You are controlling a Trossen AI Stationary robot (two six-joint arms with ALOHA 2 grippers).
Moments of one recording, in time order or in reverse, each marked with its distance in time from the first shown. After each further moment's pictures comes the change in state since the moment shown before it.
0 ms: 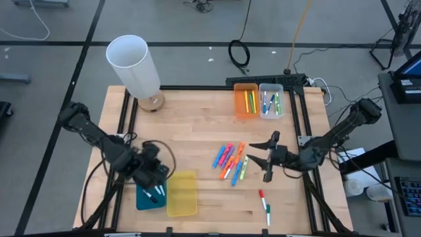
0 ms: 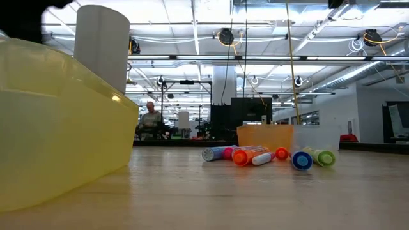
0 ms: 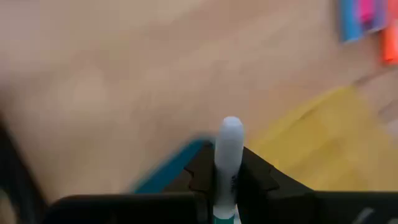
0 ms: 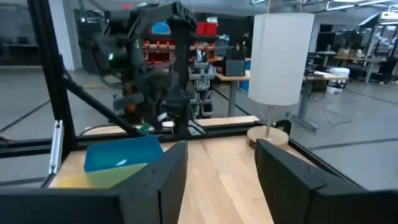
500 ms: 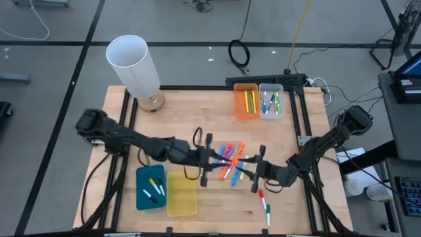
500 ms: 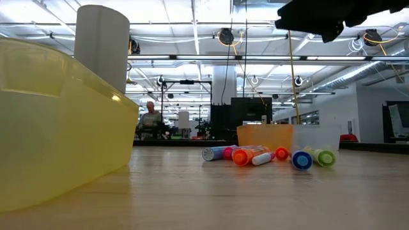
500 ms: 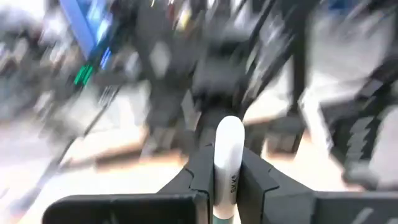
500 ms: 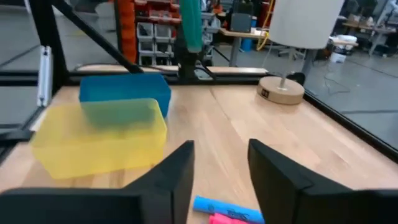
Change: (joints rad) left arm 0.369 0.251 0.016 1.642 0.176 1.904; right arm 0.007 0.329 0.002 0.036 0.001 0.156
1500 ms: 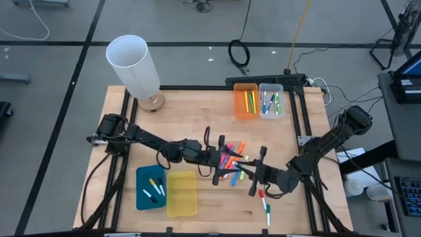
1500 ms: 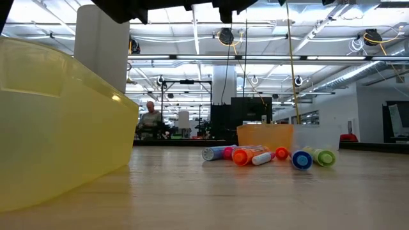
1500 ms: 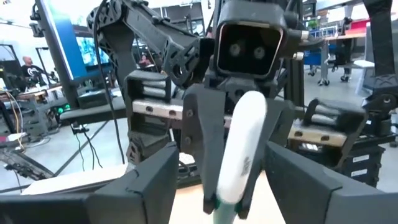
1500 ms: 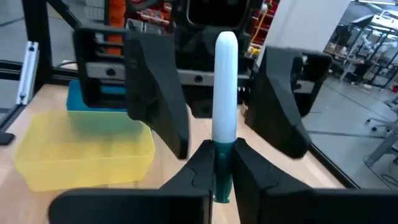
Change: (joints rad) left arm 0.090 0.270 0.000 0.454 0.179 -0.008; right arm 0.033 0.011 0.180 -0.173 0.100 -0.146
